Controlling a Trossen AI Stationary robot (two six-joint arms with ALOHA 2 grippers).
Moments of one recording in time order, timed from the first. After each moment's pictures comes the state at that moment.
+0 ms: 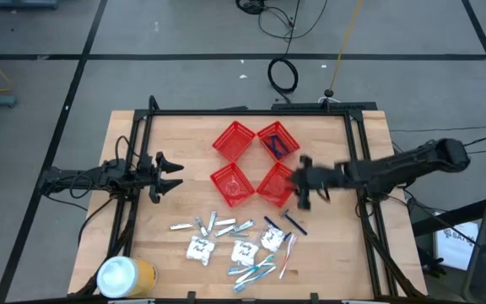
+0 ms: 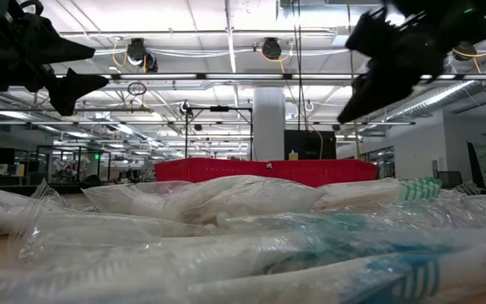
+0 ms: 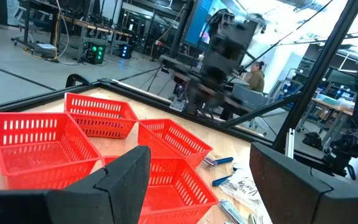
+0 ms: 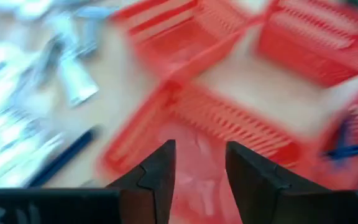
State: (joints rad) left arm -0.03 0.02 0.02 0.06 -0.11 -0.32; right arm 0.13 1.14 0.60 -0.16 0.20 0.09
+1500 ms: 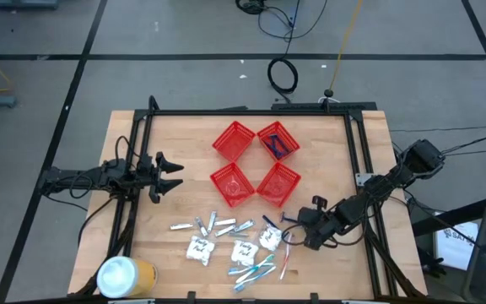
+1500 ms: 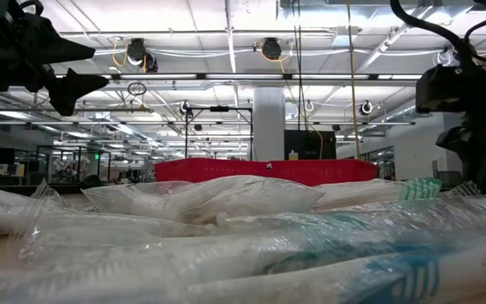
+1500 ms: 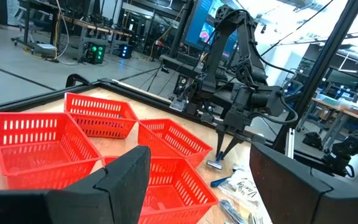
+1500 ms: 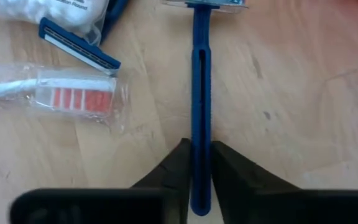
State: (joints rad) left arm -0.03 0.02 0.02 0.06 -0.11 -0.32; right arm 0.59 1.50 0.59 -0.41 0.29 0.84
